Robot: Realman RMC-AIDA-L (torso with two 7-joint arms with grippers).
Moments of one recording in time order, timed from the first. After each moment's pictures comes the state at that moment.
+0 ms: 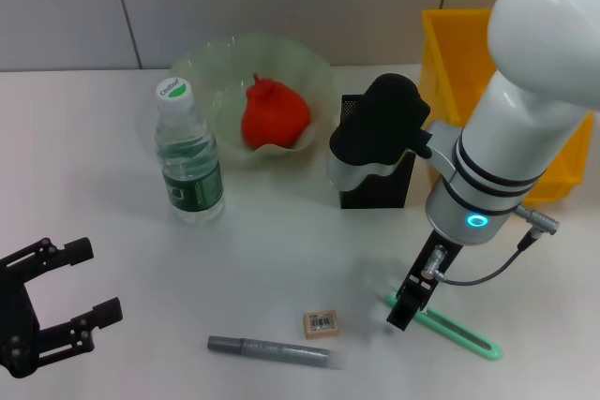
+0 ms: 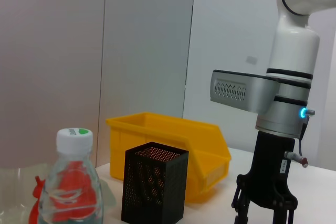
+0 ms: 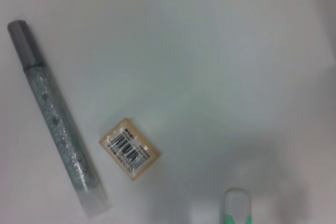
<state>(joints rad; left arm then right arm) -0.14 -2.01 0.73 0.73 1.70 1.79 -1.09 0.91 2.09 -1.74 -1.00 -2.58 -1.47 2.74</state>
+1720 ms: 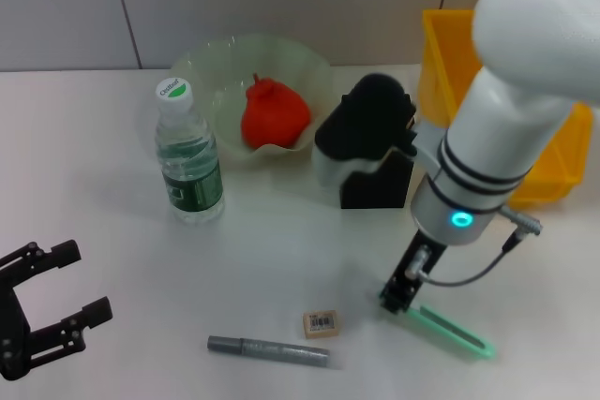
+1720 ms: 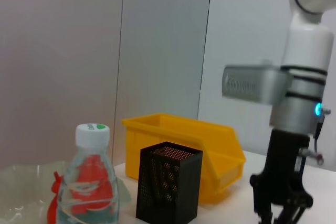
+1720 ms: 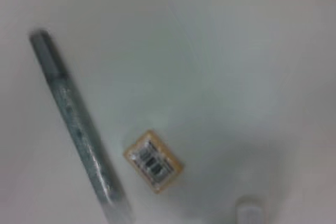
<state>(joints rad) -0.13 -2.01 0.70 0.70 1.70 1.79 -1.06 0.93 2.09 -1.76 -0.98 -2.51 -1.46 2.77</state>
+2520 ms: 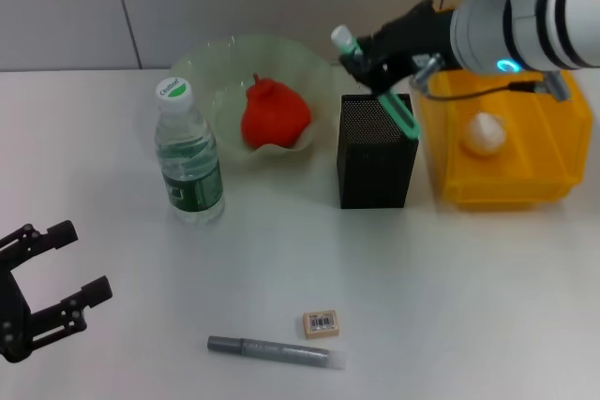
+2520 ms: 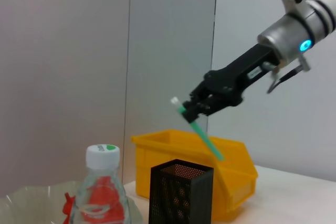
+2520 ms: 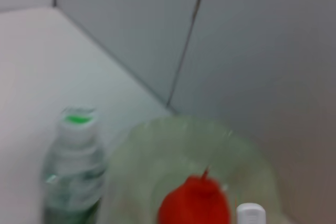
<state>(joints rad) -0.14 -2.02 0.66 0.68 1.69 1.79 -1.02 0.61 2.09 -1.57 -1.57 -2.61 -1.07 2.66</state>
